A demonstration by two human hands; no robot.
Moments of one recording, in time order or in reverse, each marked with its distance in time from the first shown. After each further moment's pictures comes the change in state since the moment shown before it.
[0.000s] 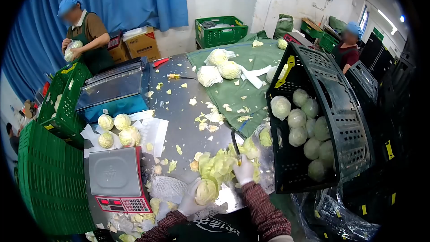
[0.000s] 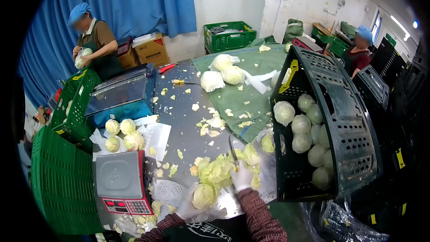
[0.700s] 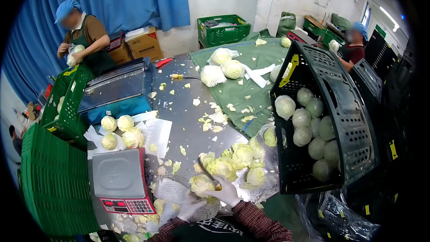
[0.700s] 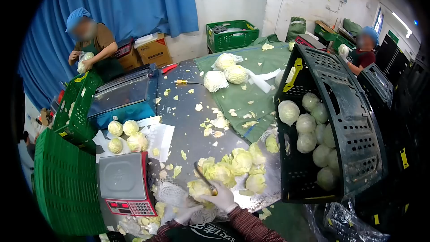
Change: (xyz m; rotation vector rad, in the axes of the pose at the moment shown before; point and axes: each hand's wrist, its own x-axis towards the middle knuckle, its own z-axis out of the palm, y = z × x) left_hand -0.029 0.013 0.001 -0.730 0.212 -0.657; right_hand -0.066 -0.050 0.002 0.455 -0.546 -0.080
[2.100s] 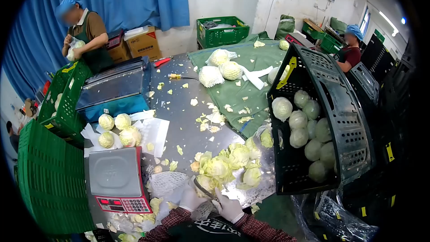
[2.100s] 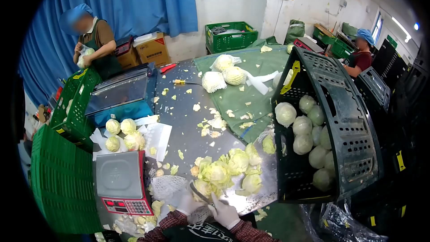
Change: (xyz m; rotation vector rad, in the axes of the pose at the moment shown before) left_hand 0.037 0.023 0.016 0.903 -0.013 0.301; right_hand -0.069 0.003 0.003 -0.453 0.010 -0.157
